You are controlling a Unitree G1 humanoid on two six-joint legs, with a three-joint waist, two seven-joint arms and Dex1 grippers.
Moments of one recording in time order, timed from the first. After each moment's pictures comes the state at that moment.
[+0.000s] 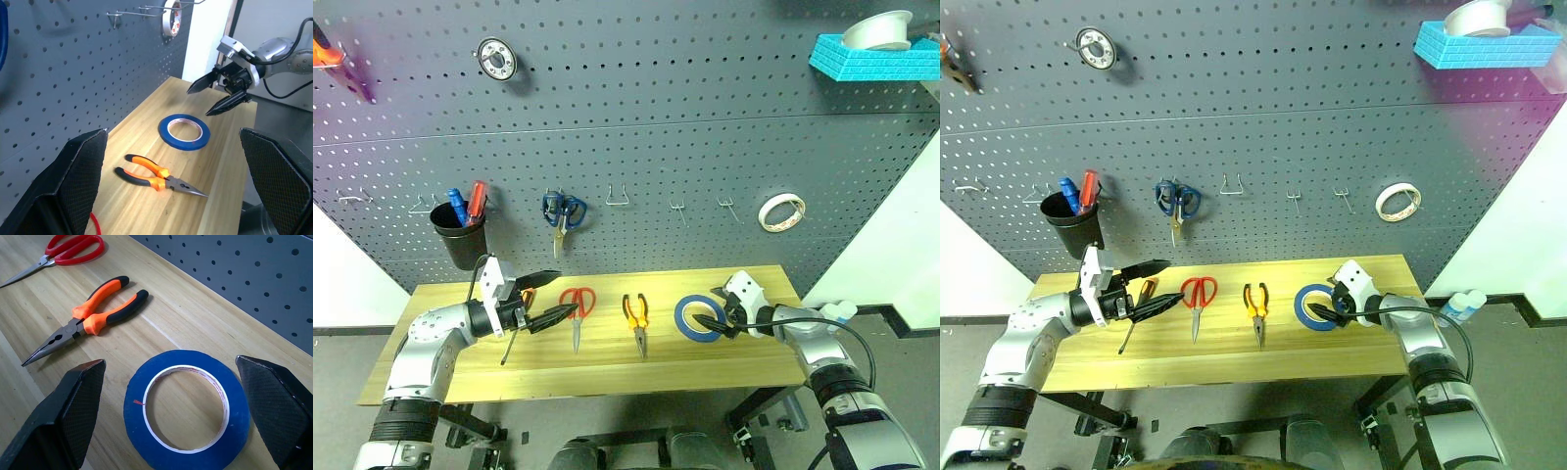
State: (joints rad) left arm -0.13 0.54 0.09 0.13 -0.47 0.14 -1.17; right arm -0.37 -0.48 0.07 0.71 0.04 -0.05 0.91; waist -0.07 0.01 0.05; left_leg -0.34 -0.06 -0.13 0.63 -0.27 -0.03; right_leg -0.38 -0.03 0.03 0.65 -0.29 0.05
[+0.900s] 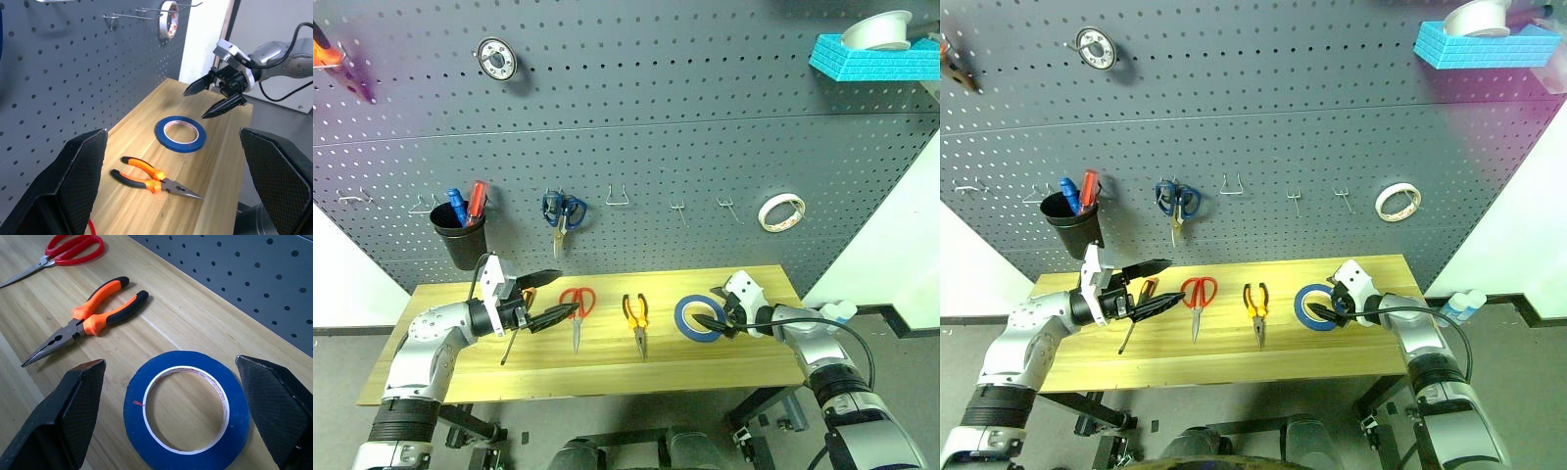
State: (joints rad) left arm -0.13 0.54 0.09 0.11 -0.48 0.17 -1.17; right arm -0.37 -0.48 0.07 0.71 0.04 -0.06 0.91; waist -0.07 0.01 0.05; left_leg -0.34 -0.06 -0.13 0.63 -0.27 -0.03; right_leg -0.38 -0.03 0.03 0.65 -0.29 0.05
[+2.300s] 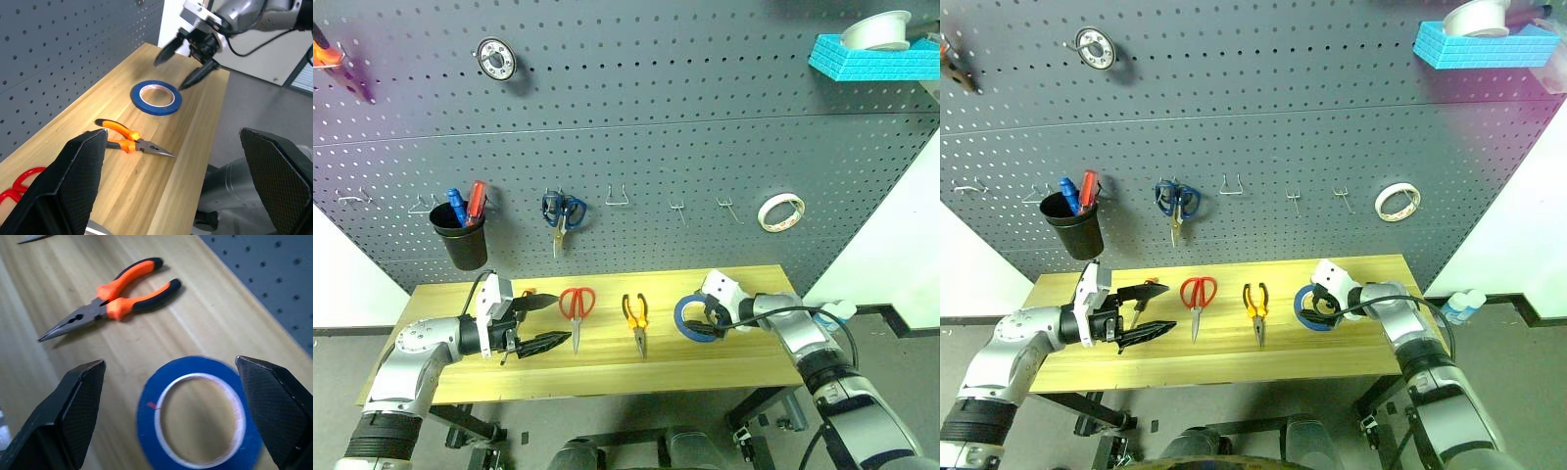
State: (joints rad) left arm -0.04 0.62 0.07 0.08 -0.47 0.19 -1.26; right arm -0.47 -0.49 0.23 0.64 -0.10 0.06 0.94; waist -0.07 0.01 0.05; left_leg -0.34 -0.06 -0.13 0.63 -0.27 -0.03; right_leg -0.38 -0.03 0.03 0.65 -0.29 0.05
